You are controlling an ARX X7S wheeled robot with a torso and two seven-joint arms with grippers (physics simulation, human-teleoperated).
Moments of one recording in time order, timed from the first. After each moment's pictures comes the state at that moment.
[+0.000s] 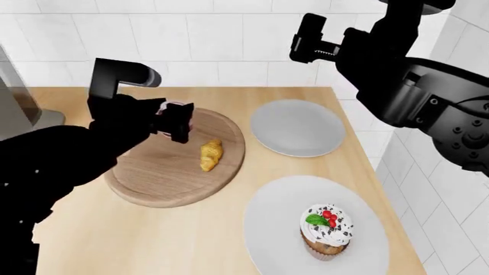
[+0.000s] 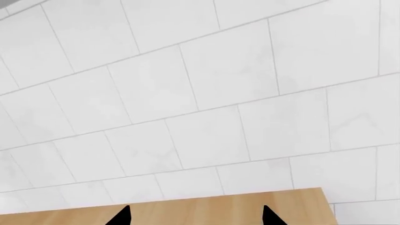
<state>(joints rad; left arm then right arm) -0.97 -0.52 0.30 0.00 -0.94 -0.96 -0.04 1.53 0.66 -1.16 0.13 1.73 0.24 0.65</state>
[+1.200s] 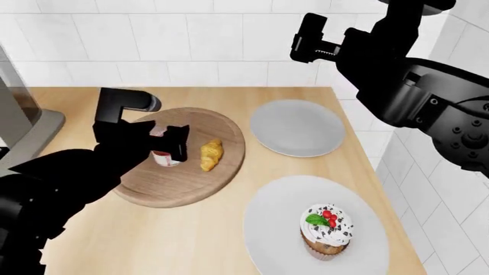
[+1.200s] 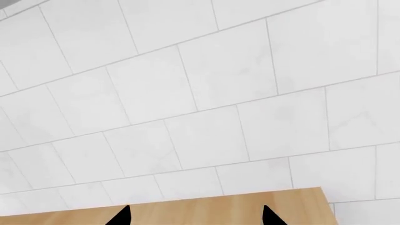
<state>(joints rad) -0.86 -0.53 0.33 -0.07 -0.89 -0.87 -0.05 1.52 0.66 -1.15 0.14 1.73 0.24 0.65</state>
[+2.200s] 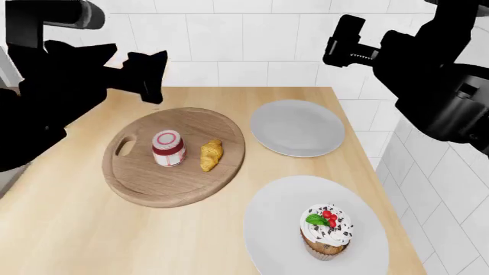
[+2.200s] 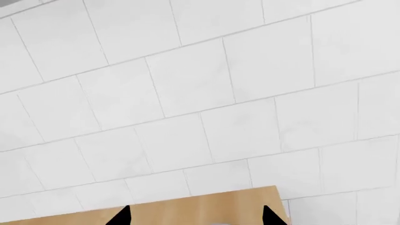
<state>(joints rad) -1.10 -0.63 0.15 0.21 -1.17 -1.11 -0.24 1.51 0.83 -1.12 -0.03 1.75 0.27 0.73</state>
